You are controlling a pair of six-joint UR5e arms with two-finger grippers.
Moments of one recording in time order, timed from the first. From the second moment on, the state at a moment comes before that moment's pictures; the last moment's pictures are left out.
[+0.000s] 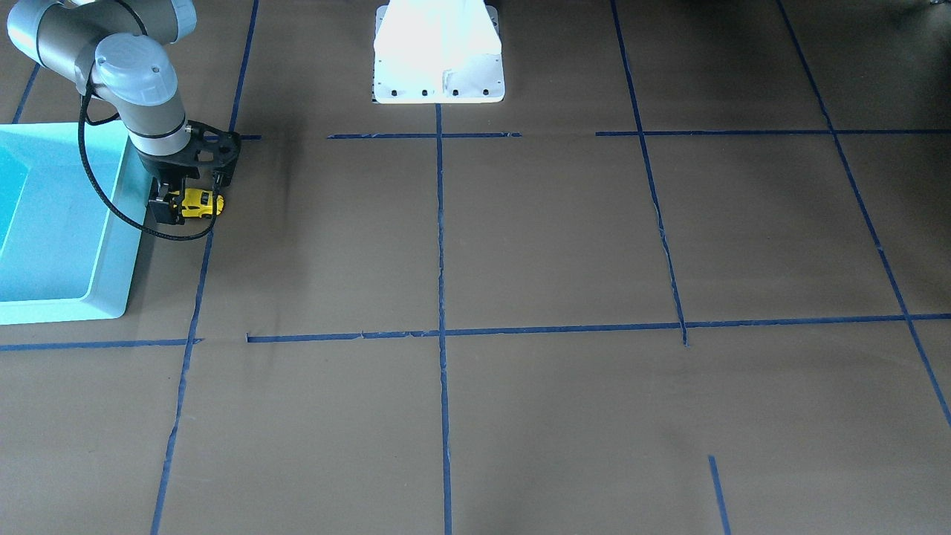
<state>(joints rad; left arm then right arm) -1.57 -1.43 -1.70 -1.61 -2.35 -0.10 0.57 -1.53 1.95 -1.53 1.84 -0.41</state>
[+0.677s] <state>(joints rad) -1.57 -1.43 -1.70 -1.61 -2.35 -0.06 0.55 -1.54 1.94 -1.50 1.84 -0.41</state>
